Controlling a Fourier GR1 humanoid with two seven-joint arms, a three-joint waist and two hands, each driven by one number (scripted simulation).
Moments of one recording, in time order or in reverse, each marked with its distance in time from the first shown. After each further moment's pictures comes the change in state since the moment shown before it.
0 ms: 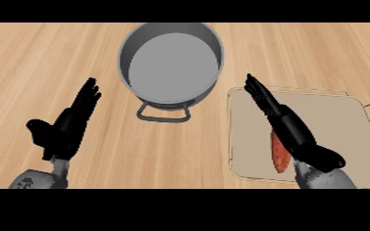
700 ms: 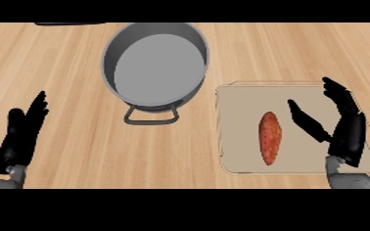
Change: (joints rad) left arm 0.059 0.176 0.094 0.119 -0.108 0.114 0.171; right arm 0.091 0.008 -0.261 0.061 0.382 -0.738 0.280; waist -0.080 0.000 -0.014
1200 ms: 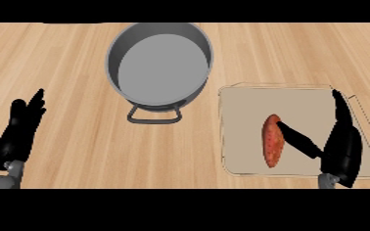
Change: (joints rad) left arm -0.026 0.023 -0.009 -0.009 -0.025 0.010 0.099; right arm 0.099 0.000 0.127 -0.171 0.478 0.005 0.512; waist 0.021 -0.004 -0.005
